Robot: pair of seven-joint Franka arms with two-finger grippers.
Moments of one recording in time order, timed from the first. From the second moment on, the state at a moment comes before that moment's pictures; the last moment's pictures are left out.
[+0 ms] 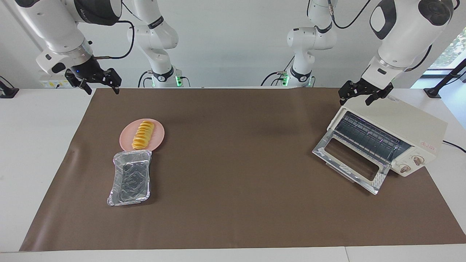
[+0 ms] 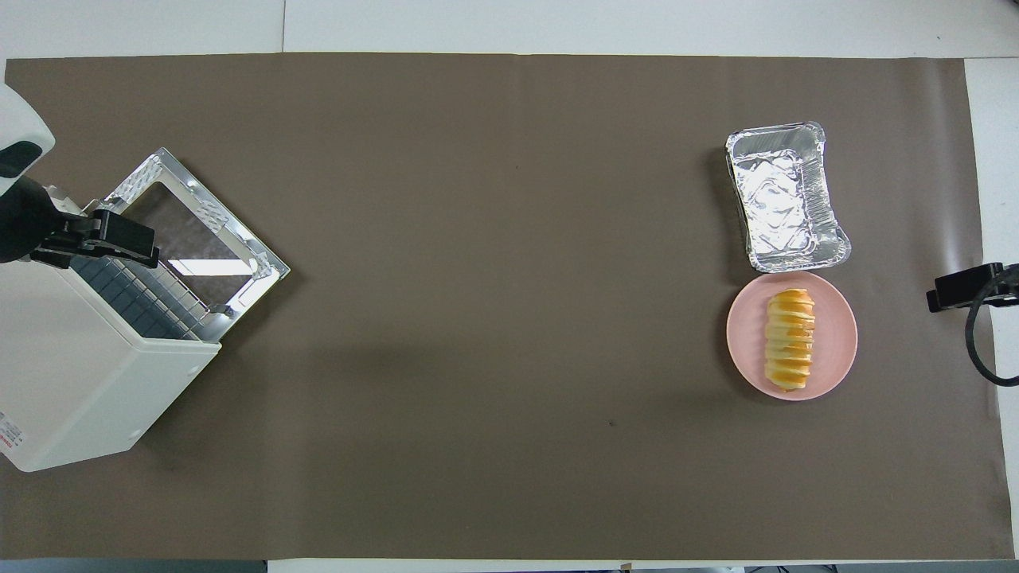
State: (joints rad) left arm -0.13 0.02 0.03 -1.60 -0.02 1.52 -0.01; right arm -0.11 -0.13 0.00 -1.80 -0.03 1.54 -0.12
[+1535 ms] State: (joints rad) left arm -0.13 0.02 0.03 -1.60 -0.02 1.52 -0.01; right arm -0.04 -0.05 0.01 -2.41 -0.02 2.31 0.06
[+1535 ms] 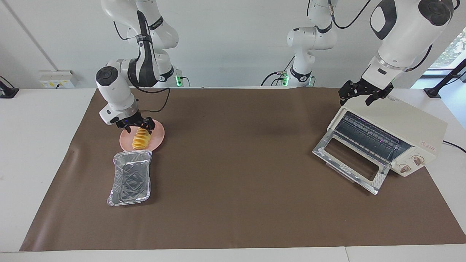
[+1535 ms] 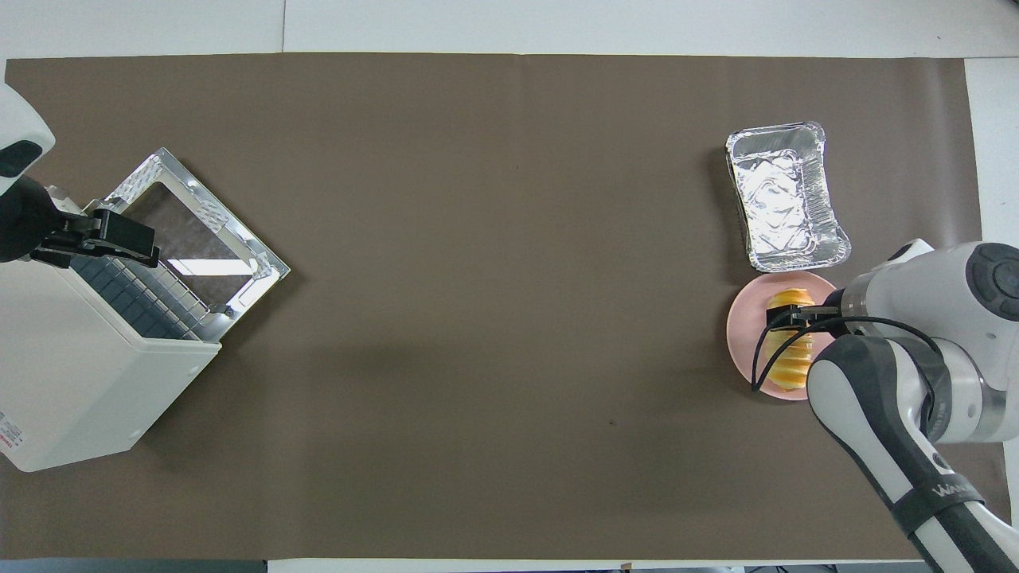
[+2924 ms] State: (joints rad) left arm -0.13 0.02 0.03 -1.60 -0.02 1.52 -0.01; right arm -0.03 -0.07 0.05 -2.18 0.02 2.01 0.13
